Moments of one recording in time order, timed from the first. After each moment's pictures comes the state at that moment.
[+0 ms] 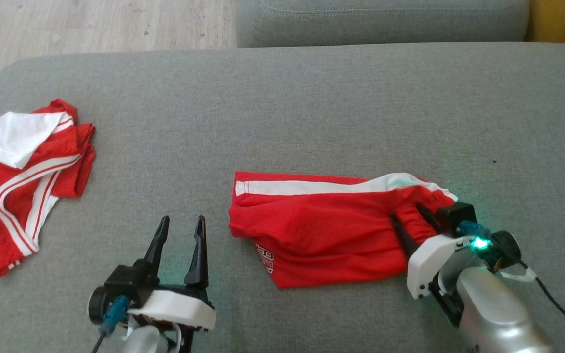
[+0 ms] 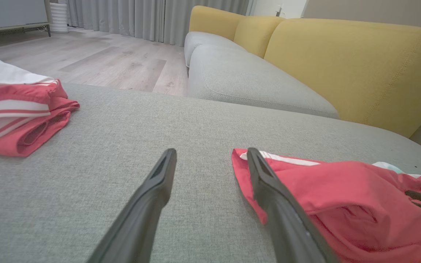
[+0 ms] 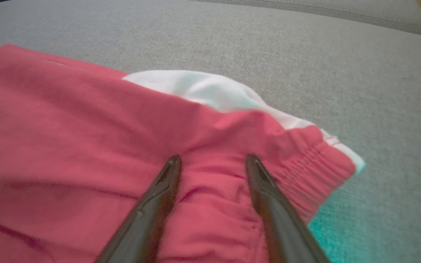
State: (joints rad) left arm -0.13 0.05 -0.26 0.42 -0.31 -0.05 -0.26; right arm -0.44 -0.10 0.32 0.96 0.13 0.12 -0.16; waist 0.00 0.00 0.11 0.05
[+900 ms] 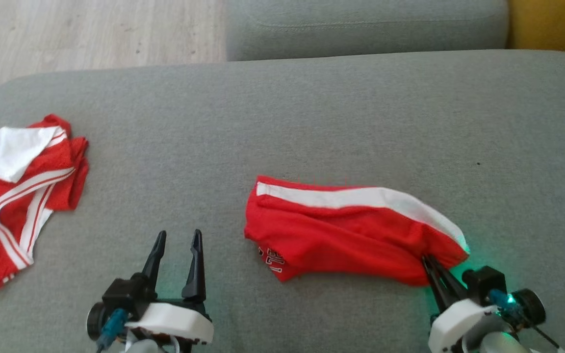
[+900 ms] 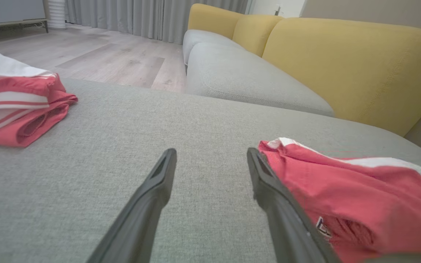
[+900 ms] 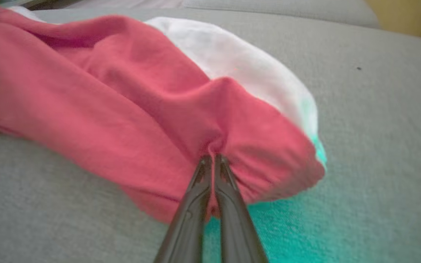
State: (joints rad) left arm -0.09 0.05 -0.25 0.41 -0.33 -0.05 -0.26; right arm -0.13 -0.15 0.26 0.69 0.09 0.12 -0.25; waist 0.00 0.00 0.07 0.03
